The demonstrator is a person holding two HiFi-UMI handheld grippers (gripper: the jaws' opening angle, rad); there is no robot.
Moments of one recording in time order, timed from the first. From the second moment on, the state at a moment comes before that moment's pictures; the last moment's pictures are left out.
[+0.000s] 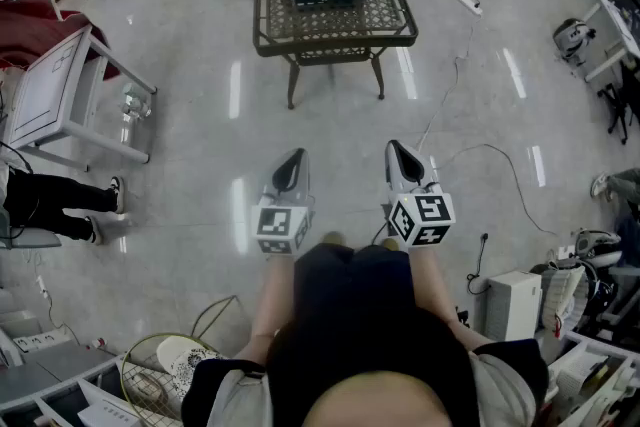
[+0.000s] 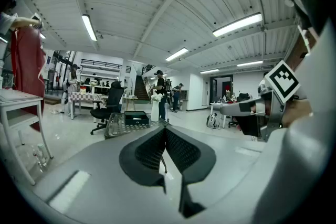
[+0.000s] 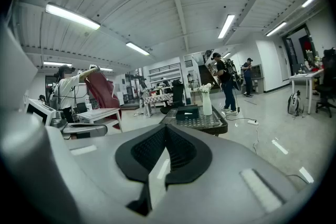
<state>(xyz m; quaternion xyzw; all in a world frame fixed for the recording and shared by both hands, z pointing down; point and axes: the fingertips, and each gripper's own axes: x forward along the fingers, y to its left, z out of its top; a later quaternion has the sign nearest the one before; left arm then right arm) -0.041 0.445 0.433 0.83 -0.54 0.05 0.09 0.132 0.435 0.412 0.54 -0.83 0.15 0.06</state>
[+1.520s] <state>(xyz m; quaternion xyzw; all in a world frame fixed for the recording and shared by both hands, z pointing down) -0.037 0.412 0.442 0.85 -0.51 0.06 0.09 0.107 0.405 0.418 0.53 -0.83 0.18 0.04</state>
